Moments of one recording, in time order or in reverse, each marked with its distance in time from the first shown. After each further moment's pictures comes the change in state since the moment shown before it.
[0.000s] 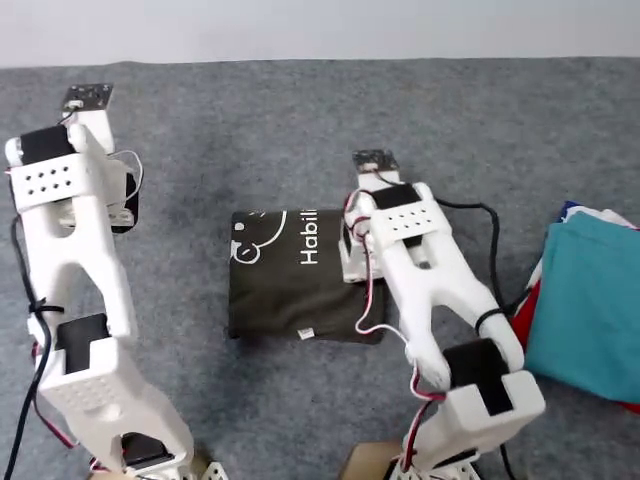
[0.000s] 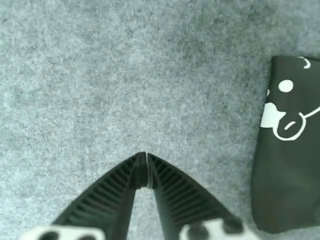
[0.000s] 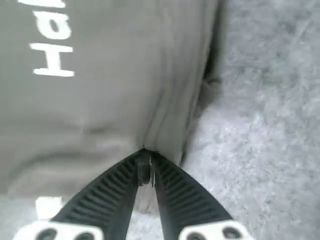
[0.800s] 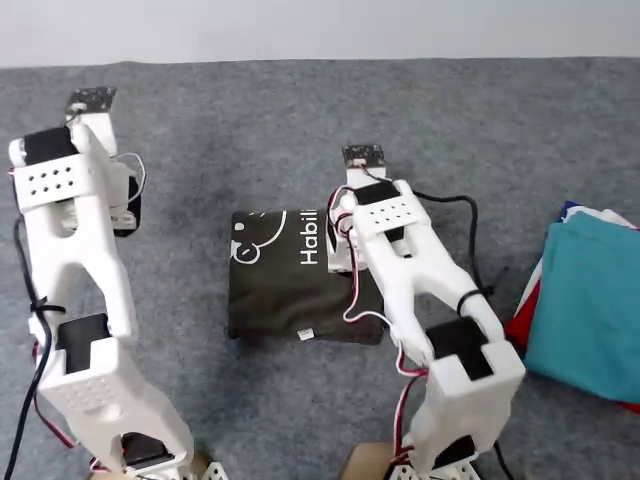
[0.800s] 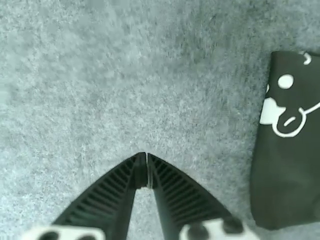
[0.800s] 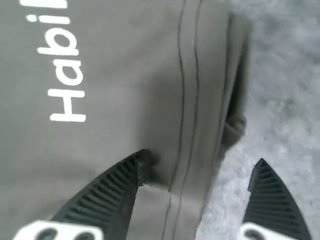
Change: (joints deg) left arm 0.2 -0.1 2.0 0.1 0.0; right arm -1.3 10.7 -4.1 -8.1 -5.7
